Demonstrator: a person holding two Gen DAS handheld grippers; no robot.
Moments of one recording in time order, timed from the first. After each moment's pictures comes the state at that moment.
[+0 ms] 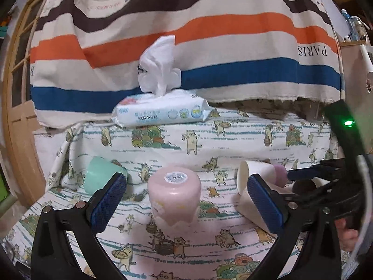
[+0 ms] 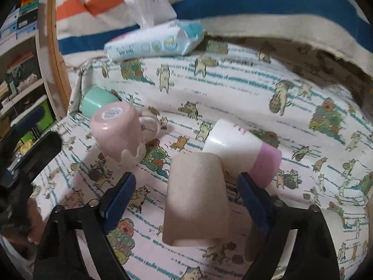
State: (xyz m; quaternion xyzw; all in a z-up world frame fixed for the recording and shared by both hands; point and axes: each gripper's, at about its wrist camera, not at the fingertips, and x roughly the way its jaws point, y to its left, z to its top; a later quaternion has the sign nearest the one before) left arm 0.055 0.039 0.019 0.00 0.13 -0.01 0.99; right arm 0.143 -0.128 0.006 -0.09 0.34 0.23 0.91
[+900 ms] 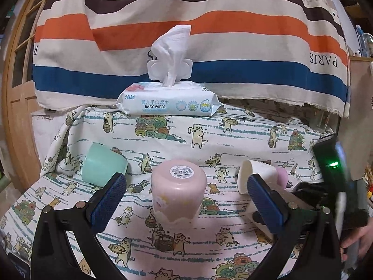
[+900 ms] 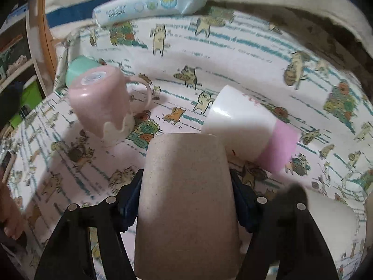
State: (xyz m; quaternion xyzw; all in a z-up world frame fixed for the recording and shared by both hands) left arm 0.061 0.058 0.018 -0.04 0.15 -0.02 0.99; right arm 0.152 -0.118 -0.023 -0.12 0.39 0.21 0.89
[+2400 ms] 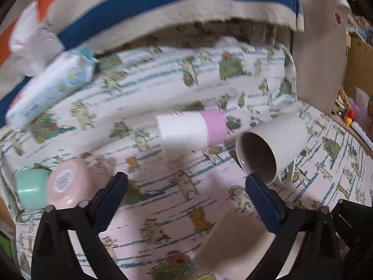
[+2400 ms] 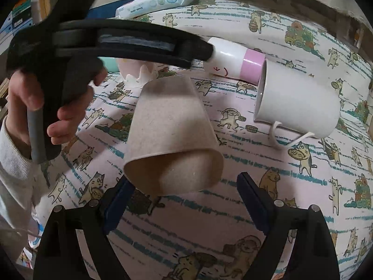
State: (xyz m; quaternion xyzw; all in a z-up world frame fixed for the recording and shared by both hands) left arm 0.128 -0.078 0.007 0.12 0.35 -0.18 0.91; right arm 0.022 -0.180 -0.048 -0.06 0.42 0.21 0.88
